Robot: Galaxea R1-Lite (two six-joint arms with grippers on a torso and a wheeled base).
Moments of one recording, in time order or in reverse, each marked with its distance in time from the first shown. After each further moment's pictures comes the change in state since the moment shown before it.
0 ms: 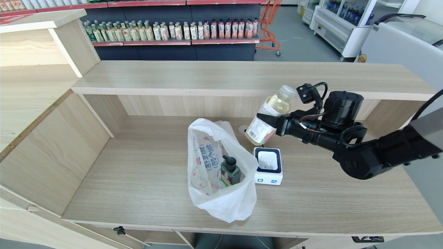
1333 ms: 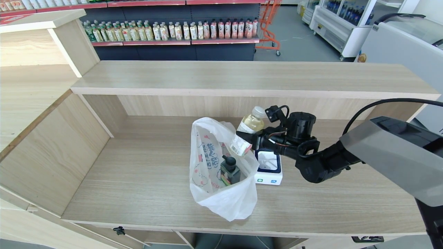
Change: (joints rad) left arm 0.000 0.000 0.000 0.000 0.000 0.000; right arm 0.052 0.300 -0.208 -0.036 0.031 -0.066
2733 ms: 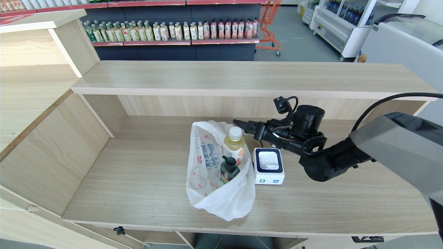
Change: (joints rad) left arm 0.000 0.000 0.000 0.000 0.000 0.000; right arm 0.004 -0.067 0.045 -0.074 0.033 0.290
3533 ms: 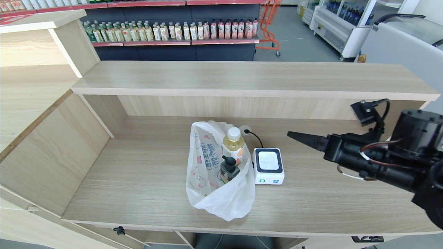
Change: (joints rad) left arm 0.000 0.000 0.000 0.000 0.000 0.000; right arm -0.129 -0.636 0.676 0.114 -0.002 0.057
